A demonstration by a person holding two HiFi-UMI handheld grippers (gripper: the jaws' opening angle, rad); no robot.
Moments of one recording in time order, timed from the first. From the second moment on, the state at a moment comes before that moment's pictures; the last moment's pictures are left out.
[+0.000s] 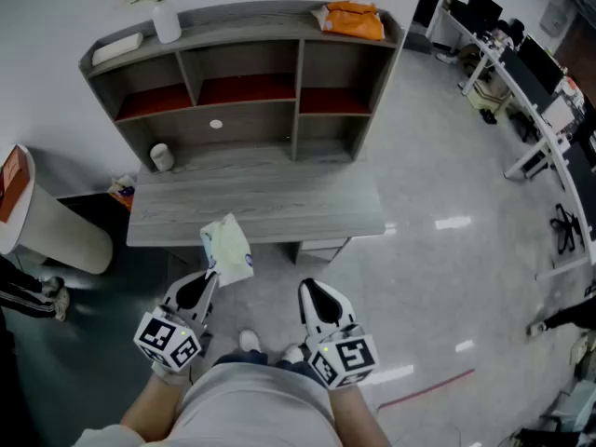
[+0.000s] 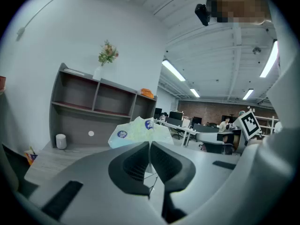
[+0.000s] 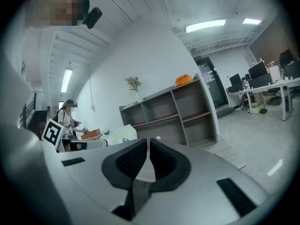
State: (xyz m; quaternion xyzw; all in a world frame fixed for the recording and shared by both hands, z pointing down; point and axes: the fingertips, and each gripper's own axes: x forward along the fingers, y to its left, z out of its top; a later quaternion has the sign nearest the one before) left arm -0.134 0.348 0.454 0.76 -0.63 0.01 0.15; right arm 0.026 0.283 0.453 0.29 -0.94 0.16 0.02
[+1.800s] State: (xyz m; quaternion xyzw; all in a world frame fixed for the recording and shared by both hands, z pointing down) left arm -0.182 0.241 0.491 0.79 -0.59 0.00 0.18; right arm -0.016 0.167 0.484 0.35 -0.92 0.19 0.03
